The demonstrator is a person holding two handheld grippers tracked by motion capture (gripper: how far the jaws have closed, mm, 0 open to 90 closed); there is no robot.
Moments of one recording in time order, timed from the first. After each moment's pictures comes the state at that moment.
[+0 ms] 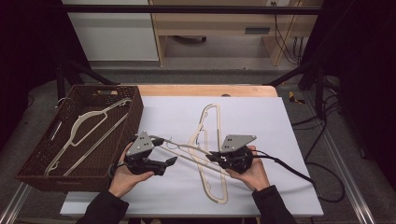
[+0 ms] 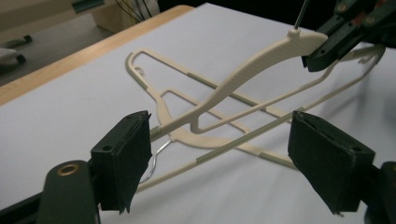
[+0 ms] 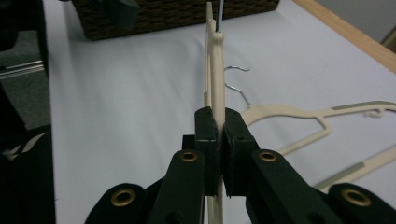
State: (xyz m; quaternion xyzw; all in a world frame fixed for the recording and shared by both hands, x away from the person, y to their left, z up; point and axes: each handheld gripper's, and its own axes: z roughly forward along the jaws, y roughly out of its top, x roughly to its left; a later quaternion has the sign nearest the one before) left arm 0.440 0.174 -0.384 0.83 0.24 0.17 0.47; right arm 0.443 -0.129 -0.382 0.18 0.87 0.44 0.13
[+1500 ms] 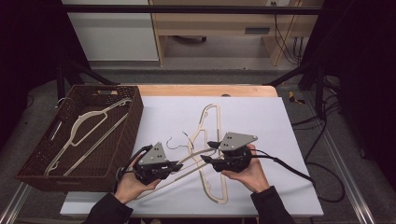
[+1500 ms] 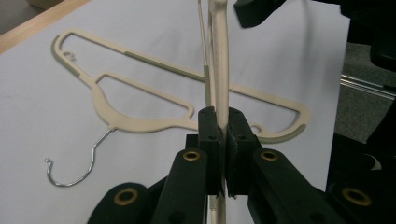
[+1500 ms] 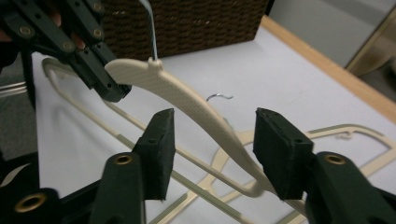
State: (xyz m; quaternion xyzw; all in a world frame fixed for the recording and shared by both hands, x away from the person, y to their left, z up) left arm 0.421 0.153 -0.383 0.87 0.20 0.11 0.44; right arm 0.438 -0.123 -0.367 0.19 0.84 0.47 0.18
